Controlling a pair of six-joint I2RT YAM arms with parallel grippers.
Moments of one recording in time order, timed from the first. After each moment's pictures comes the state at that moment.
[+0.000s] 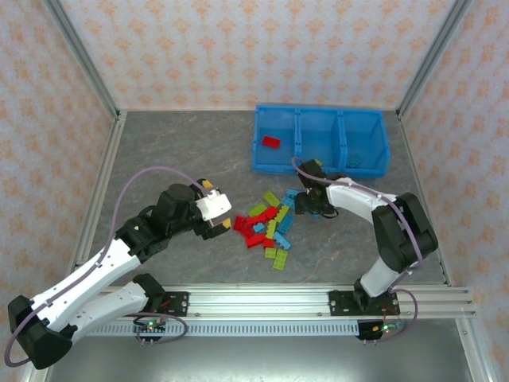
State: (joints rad) left arm -0.65 0.85 0.75 -0.50 -0.03 0.53; right arm 0.46 1.63 0.96 -0.64 0.11 0.42
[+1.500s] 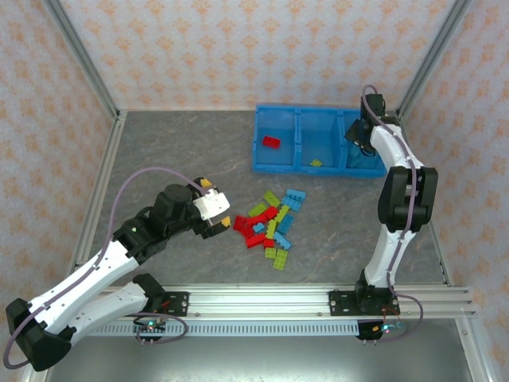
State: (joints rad) left arm -0.65 0.83 0.75 -0.49 -0.04 0.52; right arm -0.04 1.96 1.68 -0.72 0.11 0.55
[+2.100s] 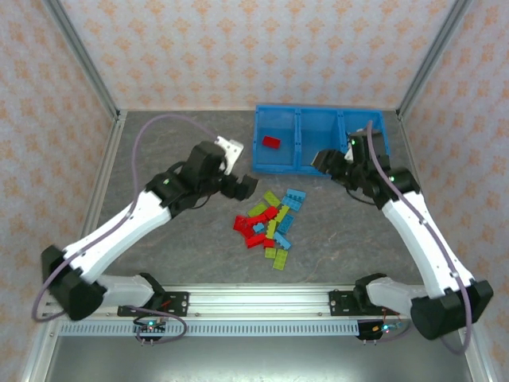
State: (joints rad) left arm -0.65 1.34 1.25 -0.60 -0.07 -0.23; right arm 0.33 1.10 1.19 -0.85 -0.14 0.73
